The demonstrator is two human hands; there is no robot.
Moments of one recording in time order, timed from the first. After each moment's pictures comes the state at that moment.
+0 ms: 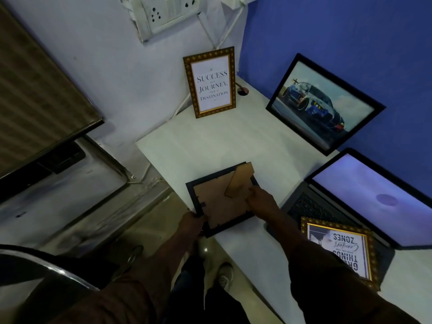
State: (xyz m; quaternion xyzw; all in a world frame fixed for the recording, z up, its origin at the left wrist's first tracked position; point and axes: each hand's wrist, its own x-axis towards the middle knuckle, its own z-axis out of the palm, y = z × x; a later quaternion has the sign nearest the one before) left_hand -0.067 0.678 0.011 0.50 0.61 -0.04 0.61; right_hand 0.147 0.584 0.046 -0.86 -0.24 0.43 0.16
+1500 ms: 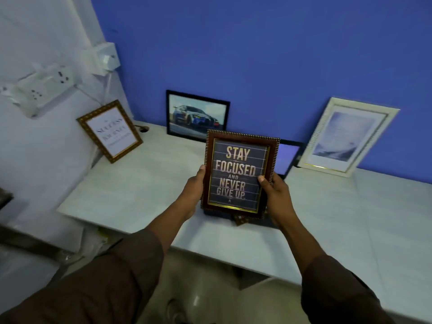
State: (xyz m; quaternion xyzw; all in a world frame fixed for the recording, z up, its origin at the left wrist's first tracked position) left_hand 0.035 0.547 0.212 0.66 0.30 -0.09 0.69; right_hand 0.087 0.329 0.200 -0.69 -0.03 0.12 0.71
